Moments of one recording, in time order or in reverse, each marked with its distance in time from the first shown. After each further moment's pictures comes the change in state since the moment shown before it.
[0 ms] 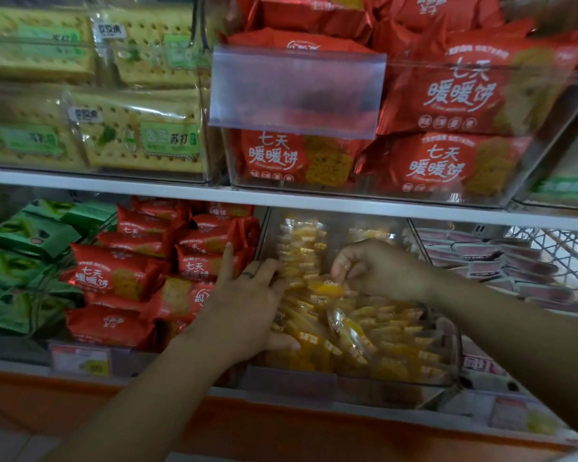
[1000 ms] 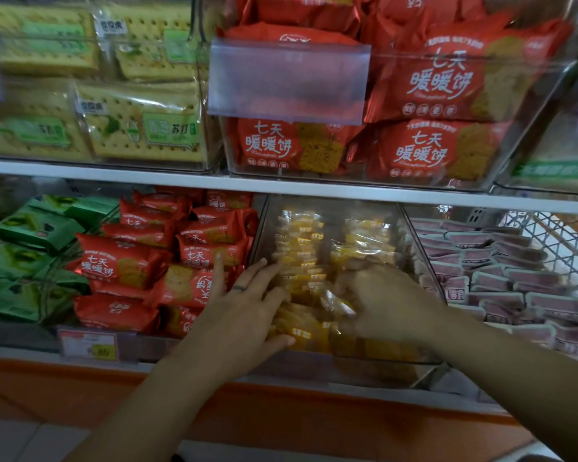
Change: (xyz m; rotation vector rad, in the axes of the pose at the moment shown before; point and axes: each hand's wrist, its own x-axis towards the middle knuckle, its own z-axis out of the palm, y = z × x) left_hand -0.032 0.013 0.011 -0.070 0.106 0.010; right_hand -0.043 -0.018 0.035 -0.659 0.129 -0.011
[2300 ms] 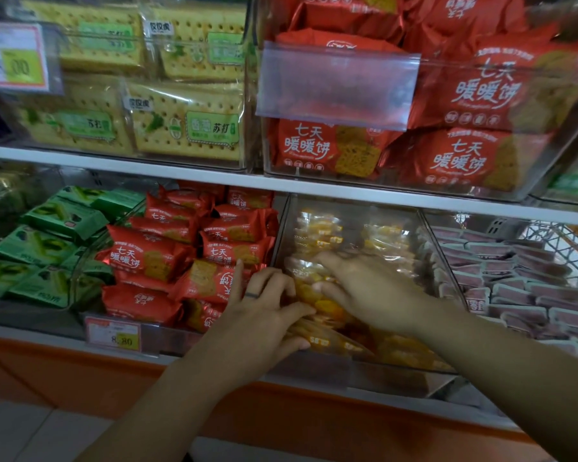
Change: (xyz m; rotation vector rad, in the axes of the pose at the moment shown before) left_hand -0.009 -0.005 0.019 -0.115 0.258 0.072; right_hand 0.029 -0.023 0.001 0.092 0.160 -0.199
